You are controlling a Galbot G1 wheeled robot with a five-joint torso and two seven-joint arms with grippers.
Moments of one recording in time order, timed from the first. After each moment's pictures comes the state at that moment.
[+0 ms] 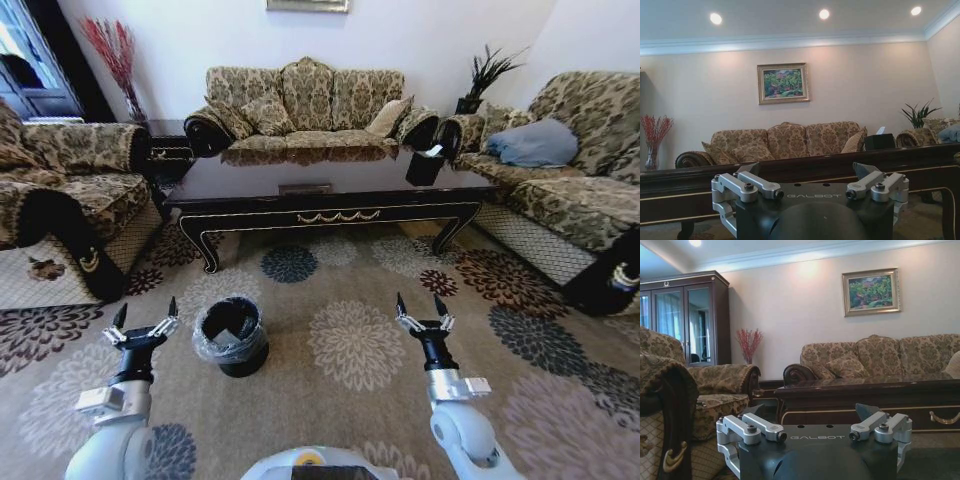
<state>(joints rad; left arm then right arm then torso) 1.68 -1.46 -0.89 -2.26 -0.24 -0.07 -0.01 -1.58 1.22 0.56 2.04 0.39 0.38 0.07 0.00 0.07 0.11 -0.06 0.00</state>
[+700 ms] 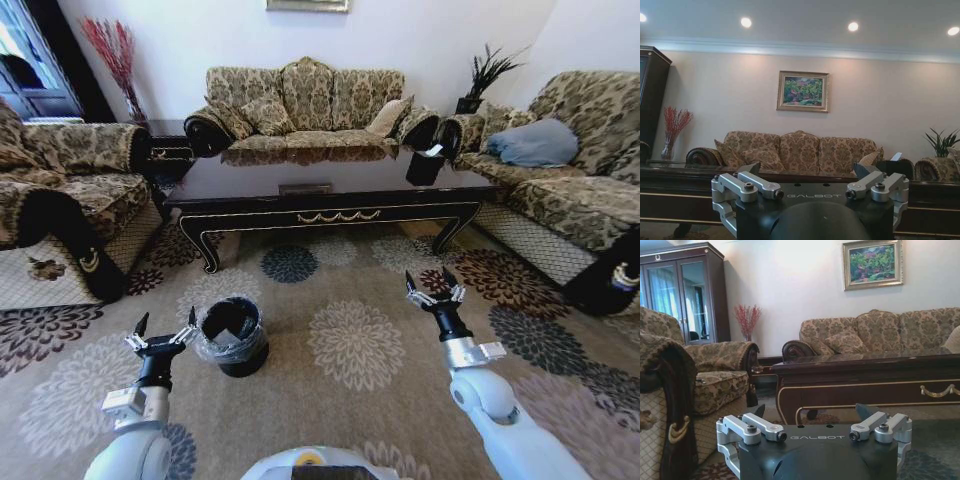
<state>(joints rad) 1.75 -1.48 -0.81 -2.33 -0.18 0.04 -0.09 -1.44 0.97 0.58 1.97 0.50 0.36 0.07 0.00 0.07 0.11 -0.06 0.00</state>
